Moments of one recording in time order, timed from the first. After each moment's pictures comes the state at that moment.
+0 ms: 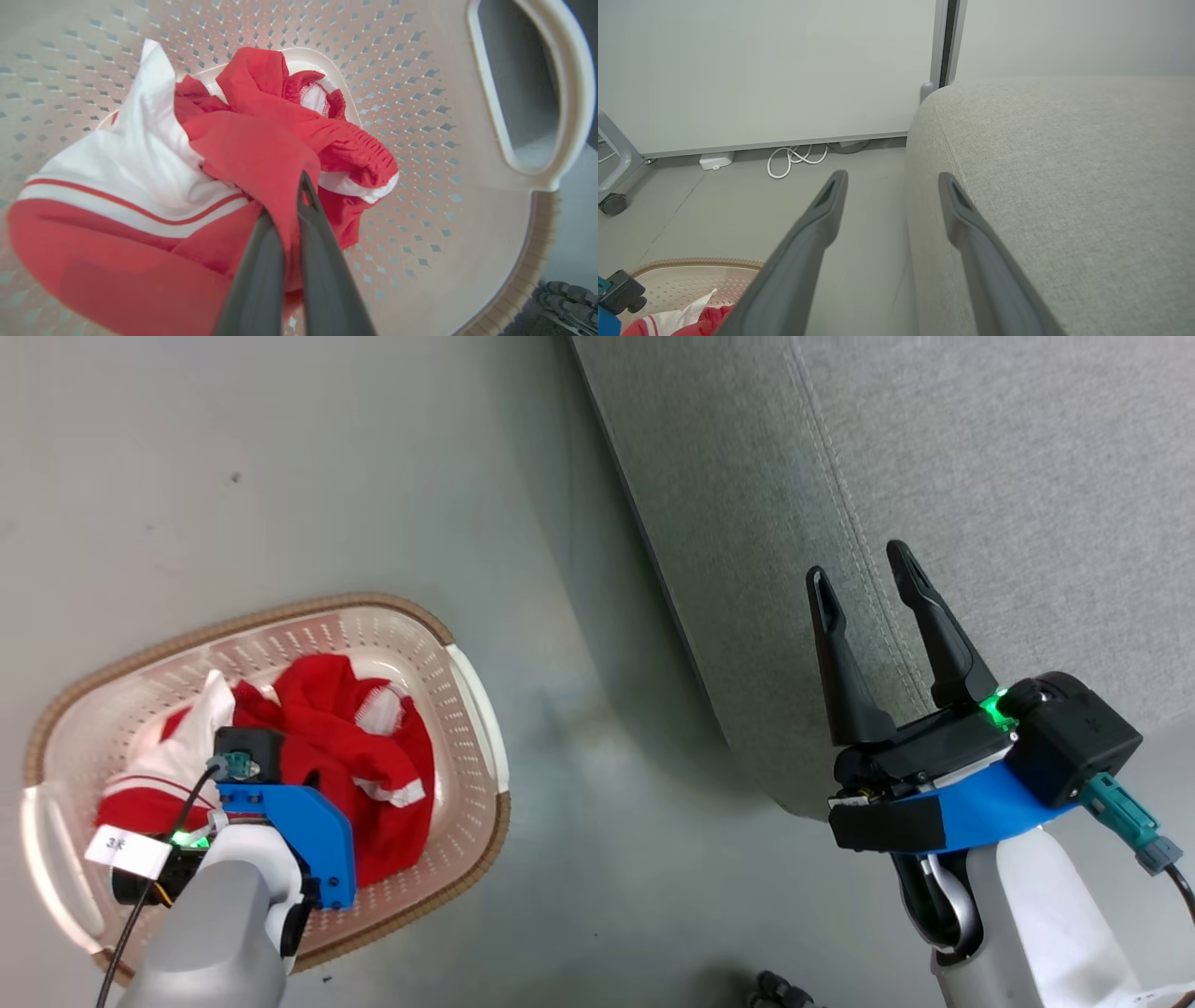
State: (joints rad) left arm -0.62 0.21 -0.35 1.13 -0.35 -0.10 0.03; right arm -0.34 -0.05 0.17 0.07 0.20 0.13 -0.26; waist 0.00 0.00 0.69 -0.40
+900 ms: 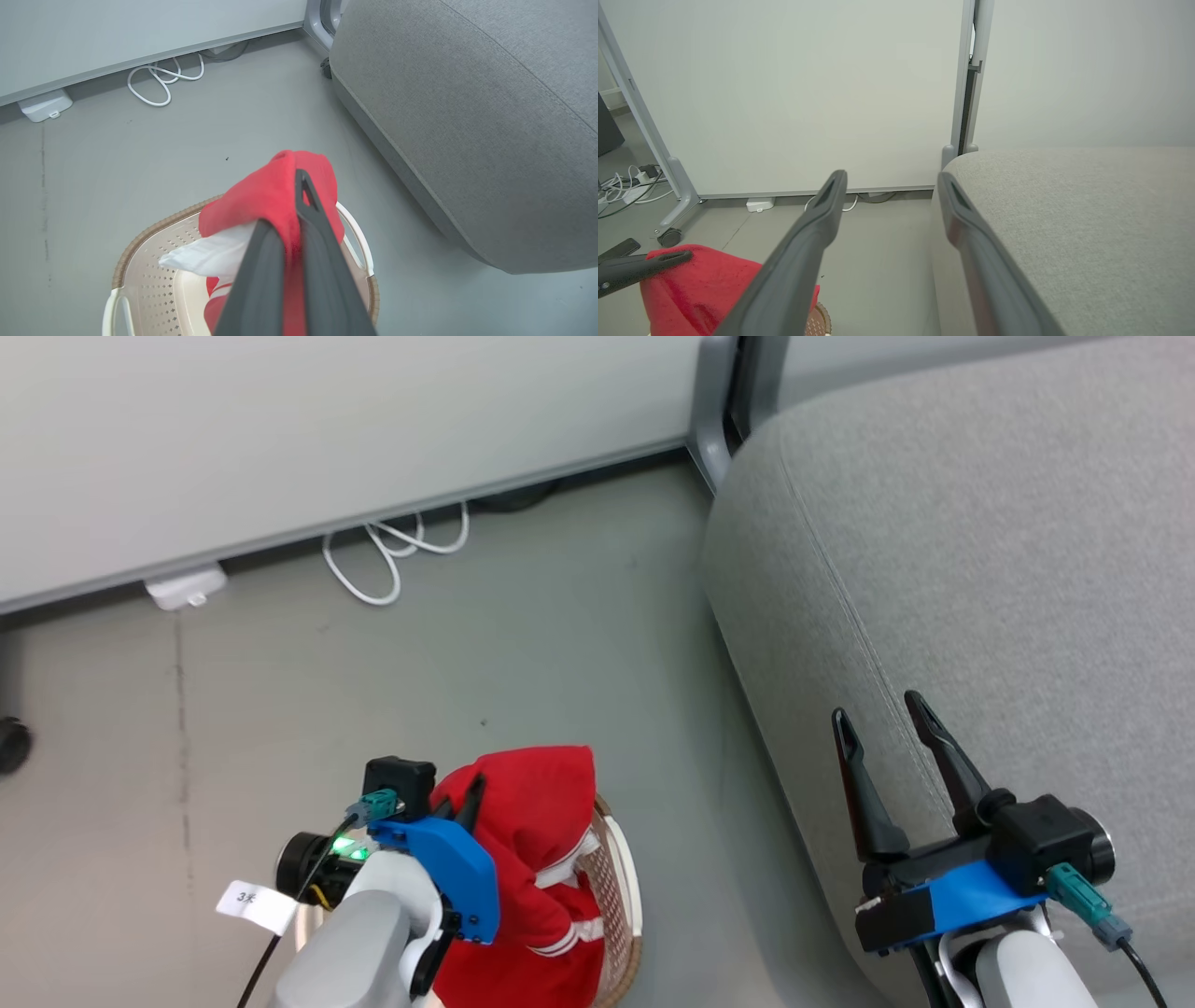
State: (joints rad) left arm -0.53 0.08 -0.52 1.00 -0.46 -0.13 -0.11; right arm -0.17 -0.05 0.09 0.19 0.09 0.13 -0.26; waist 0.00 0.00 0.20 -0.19
